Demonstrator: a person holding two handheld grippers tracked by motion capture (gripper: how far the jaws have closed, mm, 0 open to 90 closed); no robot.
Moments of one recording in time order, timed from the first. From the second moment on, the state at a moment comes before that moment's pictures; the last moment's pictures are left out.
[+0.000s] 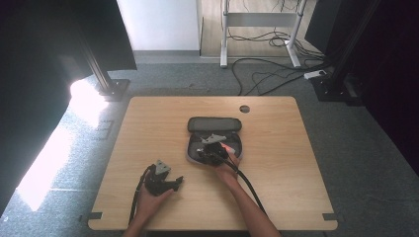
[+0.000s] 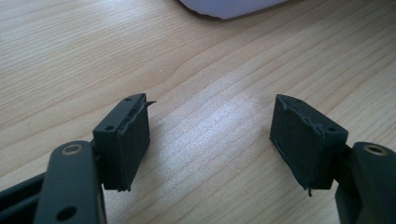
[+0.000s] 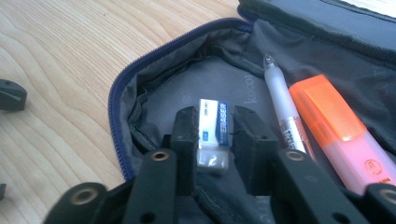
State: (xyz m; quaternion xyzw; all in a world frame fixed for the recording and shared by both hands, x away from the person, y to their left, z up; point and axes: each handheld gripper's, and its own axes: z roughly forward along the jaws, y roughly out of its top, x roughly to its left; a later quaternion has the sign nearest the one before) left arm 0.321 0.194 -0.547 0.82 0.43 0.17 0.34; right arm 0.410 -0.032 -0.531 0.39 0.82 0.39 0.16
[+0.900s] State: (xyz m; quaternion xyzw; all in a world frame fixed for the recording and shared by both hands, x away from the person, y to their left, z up) left arm 0.321 0.194 -0.547 0.82 0.43 0.17 0.34; right arm 0.391 -0.049 -0.510 0.39 0.80 0.43 0.16
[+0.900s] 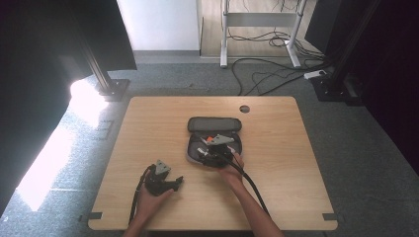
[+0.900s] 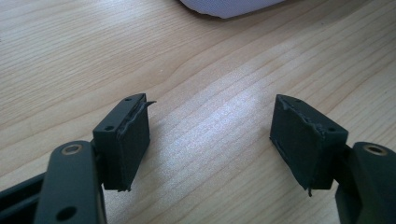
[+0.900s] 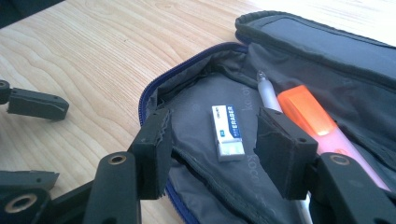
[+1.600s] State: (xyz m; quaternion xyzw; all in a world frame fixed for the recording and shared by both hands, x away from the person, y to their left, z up) left arm 0.321 0.194 -0.547 0.82 0.43 0.17 0.34; right arm 0.347 -0.100 -0.504 0.38 0.78 0.47 0.16
